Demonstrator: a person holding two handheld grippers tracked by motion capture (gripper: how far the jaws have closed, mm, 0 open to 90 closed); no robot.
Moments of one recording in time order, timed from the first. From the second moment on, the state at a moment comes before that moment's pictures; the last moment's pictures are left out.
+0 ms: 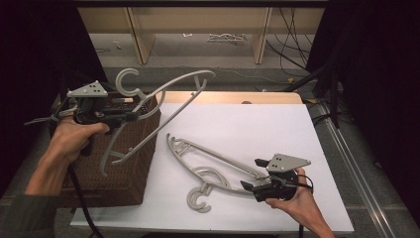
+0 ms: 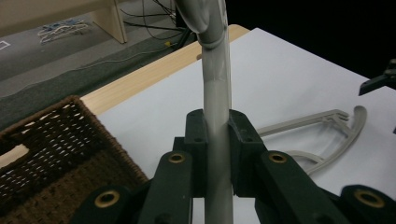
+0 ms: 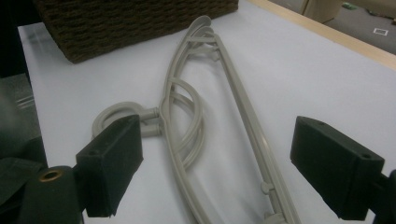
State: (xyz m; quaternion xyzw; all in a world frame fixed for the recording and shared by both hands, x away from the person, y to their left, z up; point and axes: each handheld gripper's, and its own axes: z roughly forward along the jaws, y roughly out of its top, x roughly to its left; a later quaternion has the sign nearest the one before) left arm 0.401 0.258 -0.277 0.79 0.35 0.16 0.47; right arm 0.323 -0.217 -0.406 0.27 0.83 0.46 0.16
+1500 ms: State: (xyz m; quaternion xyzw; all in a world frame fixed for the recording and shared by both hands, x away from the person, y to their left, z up) left arm 0.386 0.393 -0.344 0.75 0.45 0.22 0.42; right arm 0.326 -0.217 -0.411 0.27 0.84 0.45 0.15
